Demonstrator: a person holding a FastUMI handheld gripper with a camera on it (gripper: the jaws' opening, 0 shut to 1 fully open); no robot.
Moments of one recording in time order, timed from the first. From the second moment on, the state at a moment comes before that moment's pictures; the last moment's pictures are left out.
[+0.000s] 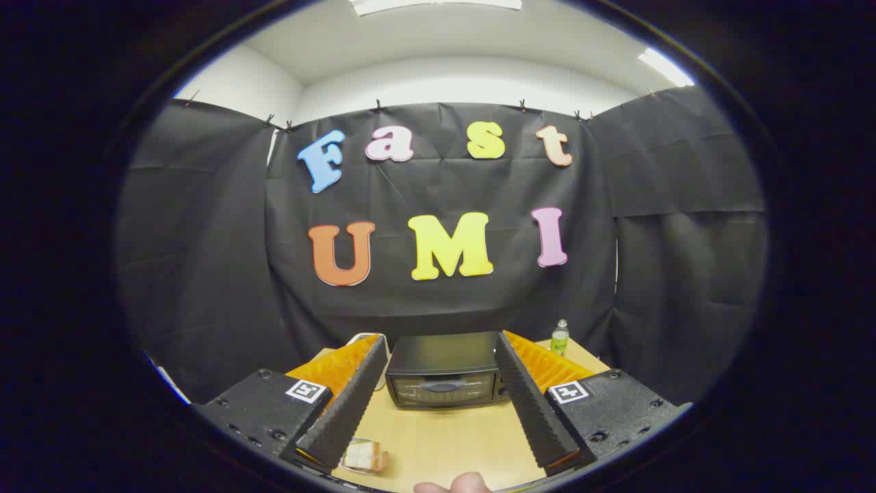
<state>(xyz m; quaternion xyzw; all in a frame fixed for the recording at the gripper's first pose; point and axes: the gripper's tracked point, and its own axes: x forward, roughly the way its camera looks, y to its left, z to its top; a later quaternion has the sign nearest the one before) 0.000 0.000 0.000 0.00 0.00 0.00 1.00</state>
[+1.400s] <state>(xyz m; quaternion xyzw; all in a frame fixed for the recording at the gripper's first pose) 0.041 -0.022 -0.011 -0.01 0.02 0.00 1.00</state>
